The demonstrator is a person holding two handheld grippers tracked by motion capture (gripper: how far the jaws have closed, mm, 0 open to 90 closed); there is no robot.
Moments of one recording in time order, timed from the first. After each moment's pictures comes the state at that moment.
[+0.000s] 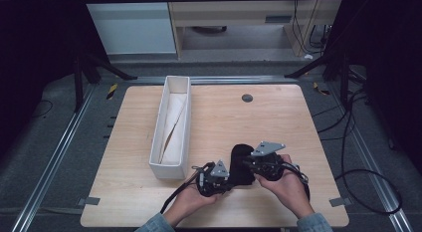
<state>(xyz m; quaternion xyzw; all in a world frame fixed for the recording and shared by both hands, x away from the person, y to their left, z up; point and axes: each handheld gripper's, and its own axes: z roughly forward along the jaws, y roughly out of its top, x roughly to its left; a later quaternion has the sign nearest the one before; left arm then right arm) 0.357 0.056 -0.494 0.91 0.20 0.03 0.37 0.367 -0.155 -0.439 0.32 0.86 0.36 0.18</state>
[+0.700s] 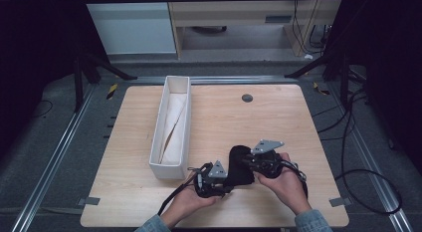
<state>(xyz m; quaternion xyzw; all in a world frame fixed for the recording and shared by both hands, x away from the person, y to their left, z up) 0.353 0.062 -0.491 0.90 0.22 0.06 0.38 0.377 -0.156 -0.446 0.34 0.85 0.36 0.17</state>
